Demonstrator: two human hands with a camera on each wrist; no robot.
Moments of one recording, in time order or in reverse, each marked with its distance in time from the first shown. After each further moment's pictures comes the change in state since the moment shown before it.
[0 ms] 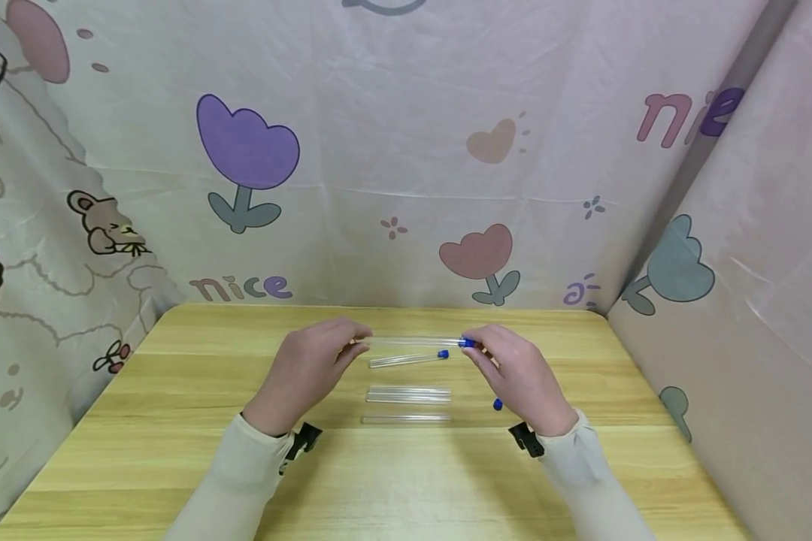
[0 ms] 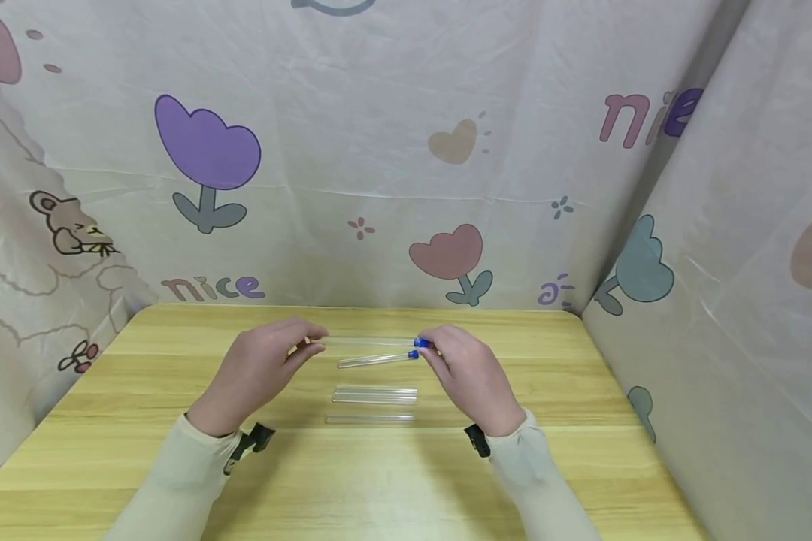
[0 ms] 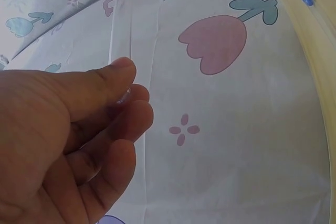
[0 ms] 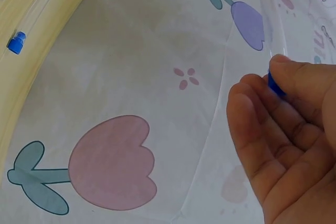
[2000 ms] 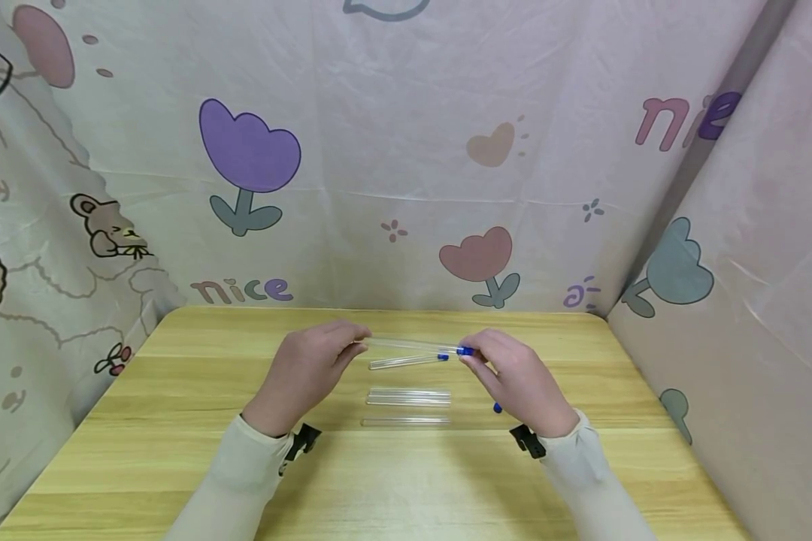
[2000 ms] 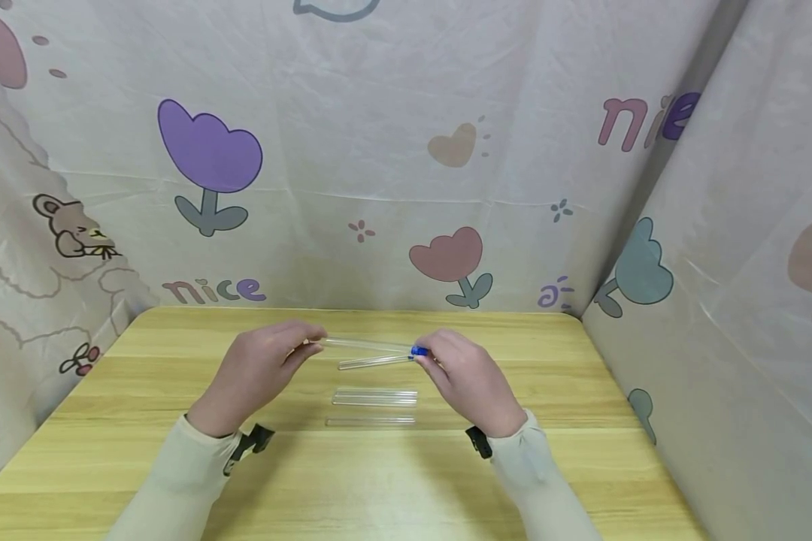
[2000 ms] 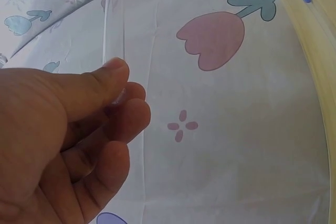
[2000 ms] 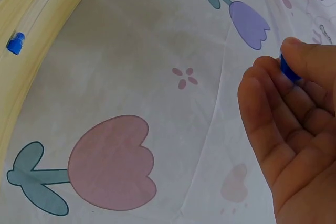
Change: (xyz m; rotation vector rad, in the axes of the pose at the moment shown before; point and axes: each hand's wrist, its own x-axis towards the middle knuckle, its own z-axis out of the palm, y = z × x) left_hand -0.002 -0.005 0.002 0.033 0.070 0.066; right_hand 0.000 0.002 0.000 0.041 0.012 -0.116
